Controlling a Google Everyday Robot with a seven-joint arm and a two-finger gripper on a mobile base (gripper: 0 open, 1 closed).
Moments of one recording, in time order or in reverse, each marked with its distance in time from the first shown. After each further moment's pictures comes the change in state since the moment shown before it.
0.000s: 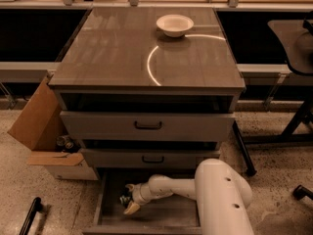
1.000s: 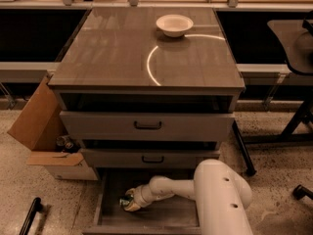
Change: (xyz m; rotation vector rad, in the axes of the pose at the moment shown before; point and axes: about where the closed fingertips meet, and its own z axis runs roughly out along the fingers) arm 0.017 0.012 0.002 -0.029 0.027 0.007
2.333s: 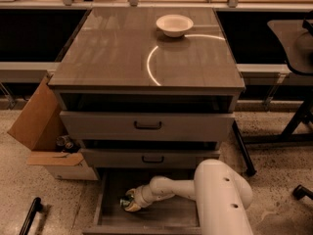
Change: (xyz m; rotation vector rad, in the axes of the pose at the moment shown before) arm -0.001 0.000 -0.001 0.000 0.000 0.000
